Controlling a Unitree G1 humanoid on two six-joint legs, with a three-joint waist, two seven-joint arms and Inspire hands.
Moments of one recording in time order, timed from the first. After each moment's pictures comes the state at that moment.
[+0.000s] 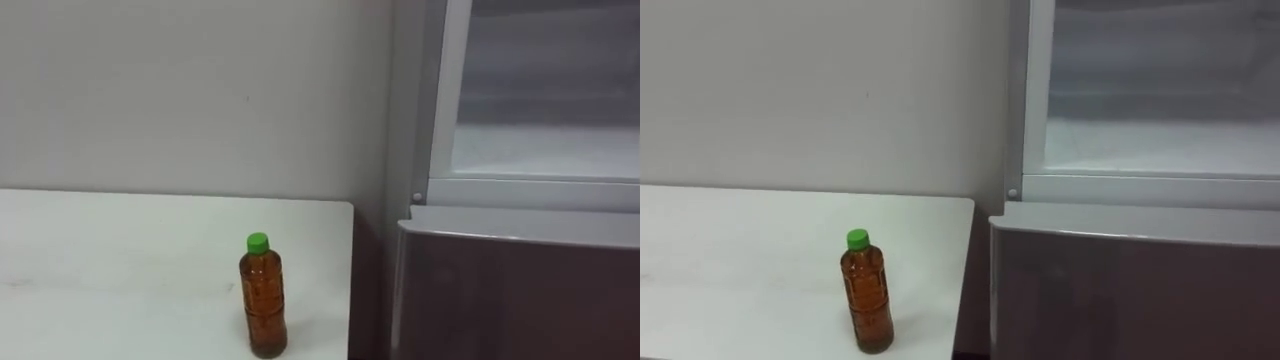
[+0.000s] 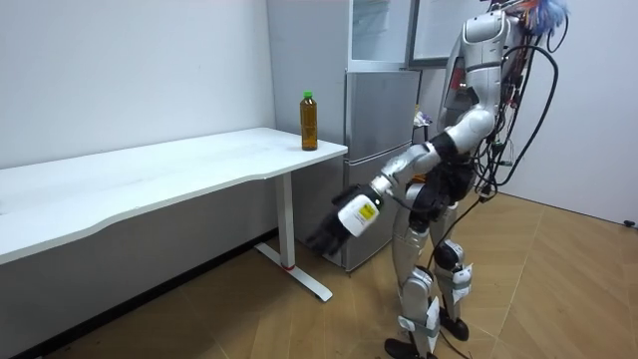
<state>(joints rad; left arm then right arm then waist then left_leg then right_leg) 0.29 0.12 0.34 0.49 -0.49 0.02 0.36 0.22 -0.20 -0.14 1.09 0.31 0.08 0.09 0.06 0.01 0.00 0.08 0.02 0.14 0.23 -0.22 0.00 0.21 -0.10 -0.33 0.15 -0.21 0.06</state>
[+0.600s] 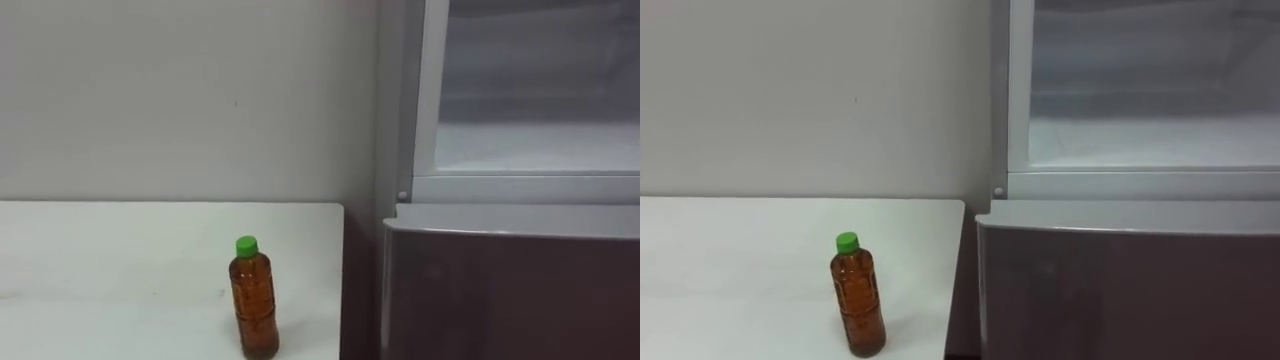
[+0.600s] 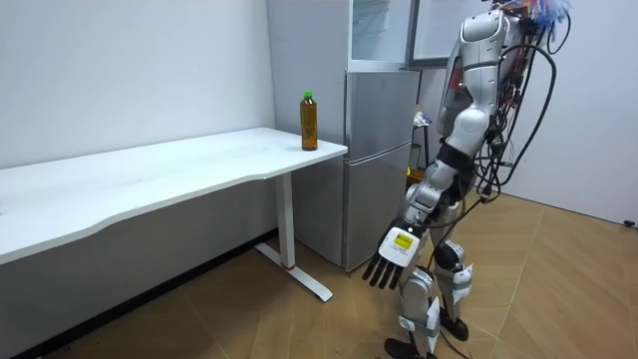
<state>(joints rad) 0.29 0.12 0.16 0.99 -0.22 0.04 0.18 0.20 -0.19 -0.10 1.12 0.32 0.08 0.10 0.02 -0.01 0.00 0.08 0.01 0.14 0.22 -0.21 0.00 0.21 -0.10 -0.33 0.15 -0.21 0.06</state>
